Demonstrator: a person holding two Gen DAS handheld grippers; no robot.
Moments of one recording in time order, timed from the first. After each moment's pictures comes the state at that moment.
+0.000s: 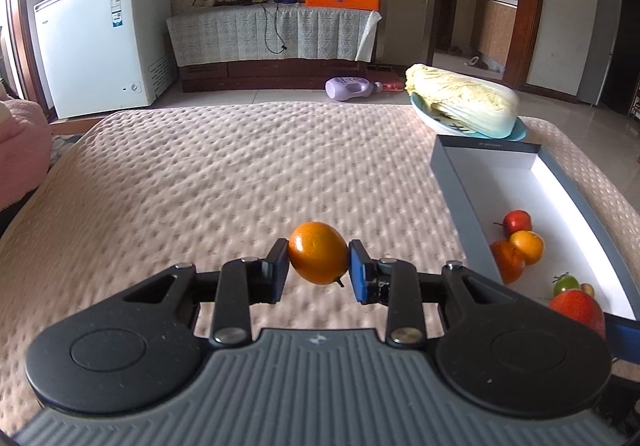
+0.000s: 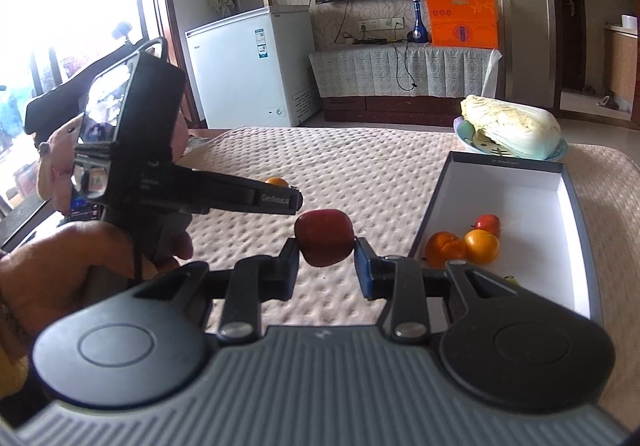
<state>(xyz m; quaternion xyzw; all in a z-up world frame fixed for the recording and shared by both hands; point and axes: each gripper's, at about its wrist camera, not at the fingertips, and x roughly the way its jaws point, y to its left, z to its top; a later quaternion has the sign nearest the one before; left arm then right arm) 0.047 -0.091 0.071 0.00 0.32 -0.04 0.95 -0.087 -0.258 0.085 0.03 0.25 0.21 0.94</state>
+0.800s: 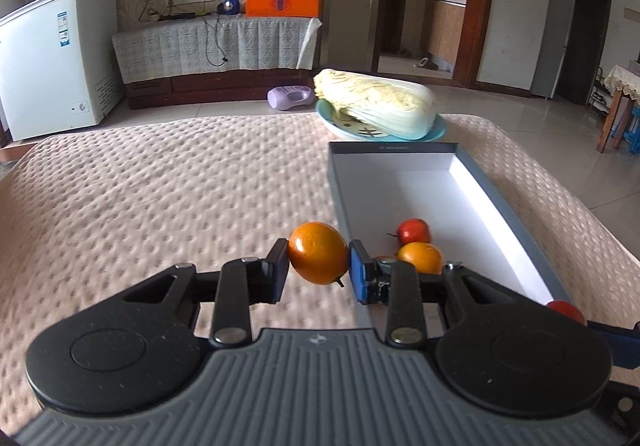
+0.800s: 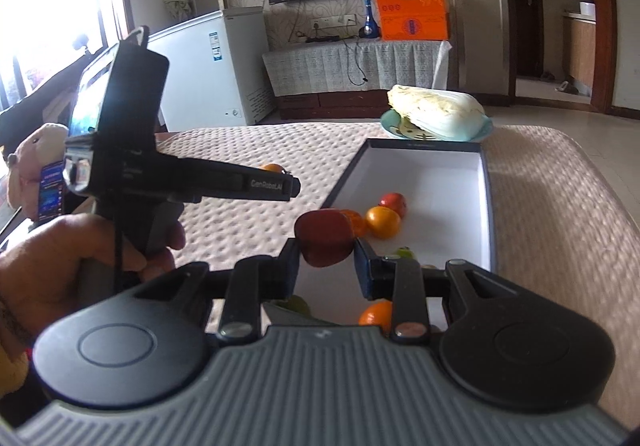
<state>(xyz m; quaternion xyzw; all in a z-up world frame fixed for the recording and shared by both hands) 0.045 -0.177 0.075 0.01 0.31 -0.11 0.94 -0.102 -0.327 0.083 0.04 0.26 0.15 0.95</state>
